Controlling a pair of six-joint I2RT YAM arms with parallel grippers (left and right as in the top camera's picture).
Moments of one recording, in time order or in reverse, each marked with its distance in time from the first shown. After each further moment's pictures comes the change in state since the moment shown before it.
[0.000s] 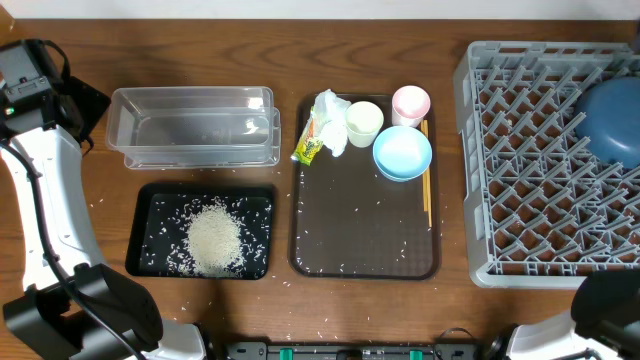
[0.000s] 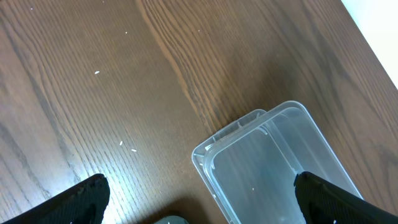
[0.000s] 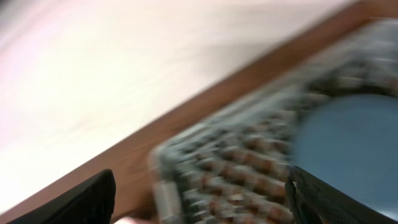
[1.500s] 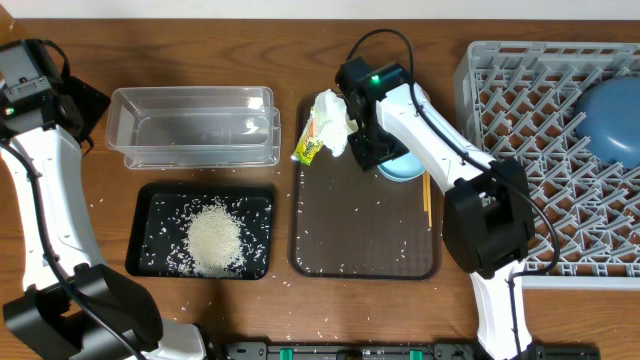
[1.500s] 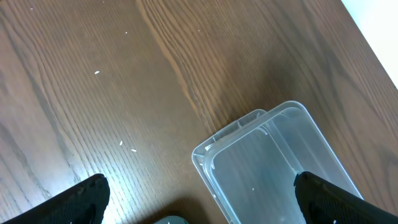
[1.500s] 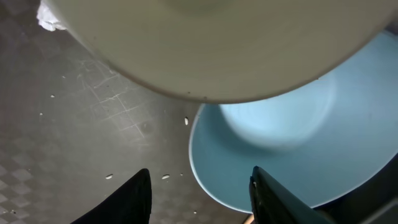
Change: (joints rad) left arm 0.000 0.000 0.000 0.000 0.000 0.000; right arm 0.999 0.489 -0.002 -0.499 0.494 -0.158
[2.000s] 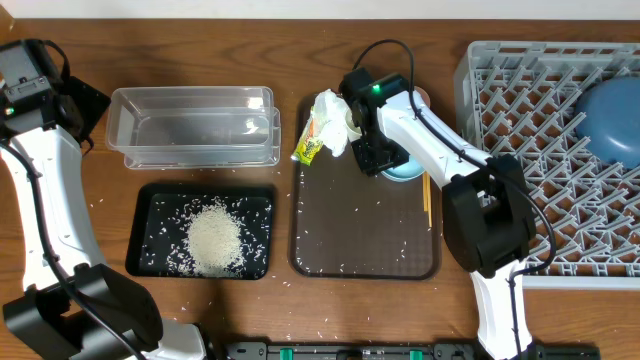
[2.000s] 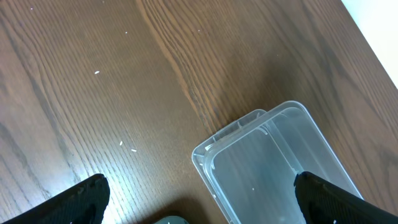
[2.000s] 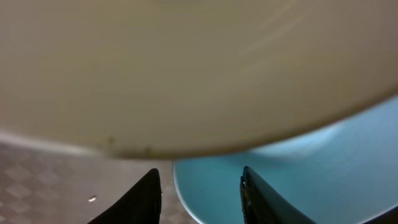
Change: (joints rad) left arm 0.000 0.000 0.000 0.000 0.000 0.000; right arm -0.006 0.000 -0.100 0.084 0.009 0.055
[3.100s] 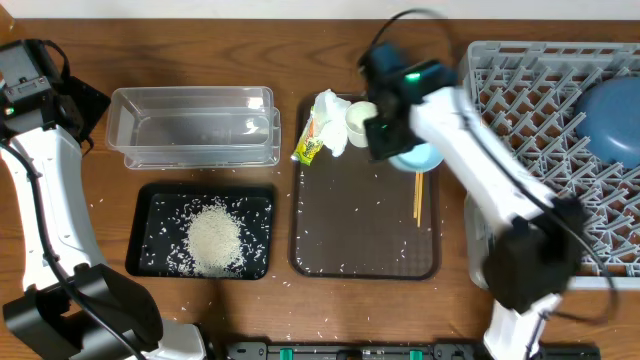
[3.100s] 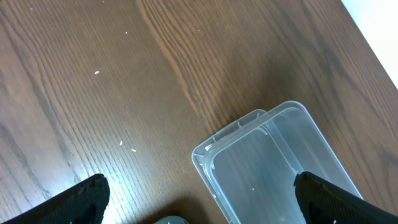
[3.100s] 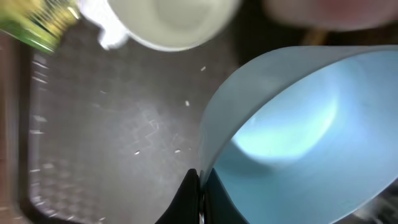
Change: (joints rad) left arm 0.000 0.000 0.000 0.000 0.000 0.000; right arm -0.058 -0.290 0.003 -0.035 -0.074 0.023
